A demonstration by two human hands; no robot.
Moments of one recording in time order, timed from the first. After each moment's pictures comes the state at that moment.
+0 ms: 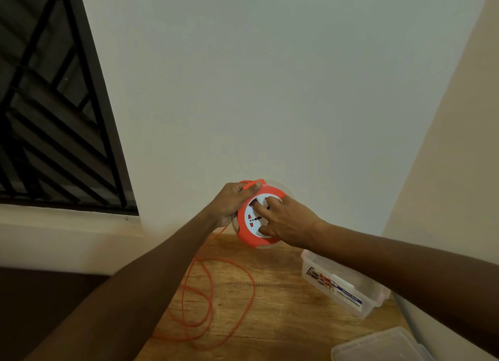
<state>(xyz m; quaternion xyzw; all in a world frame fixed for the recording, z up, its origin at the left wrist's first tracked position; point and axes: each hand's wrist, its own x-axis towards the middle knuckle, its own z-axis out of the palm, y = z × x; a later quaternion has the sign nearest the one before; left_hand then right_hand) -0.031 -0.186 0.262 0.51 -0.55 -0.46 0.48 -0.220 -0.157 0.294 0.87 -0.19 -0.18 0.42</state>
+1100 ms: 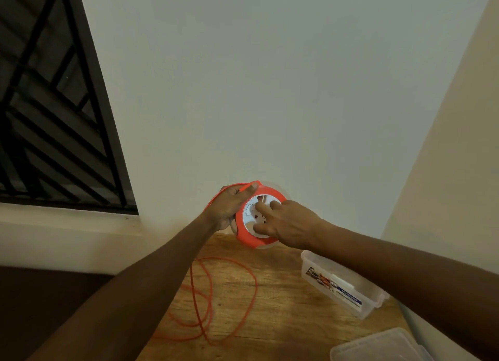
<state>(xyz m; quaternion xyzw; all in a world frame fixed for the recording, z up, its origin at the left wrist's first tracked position) -0.026 -0.186 0.253 0.49 -0.51 -0.51 0.49 -0.226 -0.165 0.287 0.92 -0.20 -0.09 0.33</state>
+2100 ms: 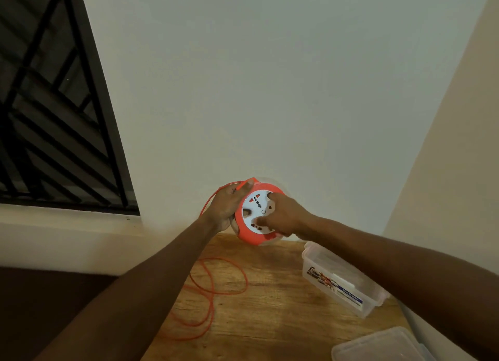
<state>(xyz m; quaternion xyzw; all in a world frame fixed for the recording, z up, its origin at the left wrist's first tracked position) -0.029 -0.180 0.252 0.49 -0.48 -0.48 0.55 -0.204 -0.160 0.297 0.76 -0.53 0.18 -0.33</state>
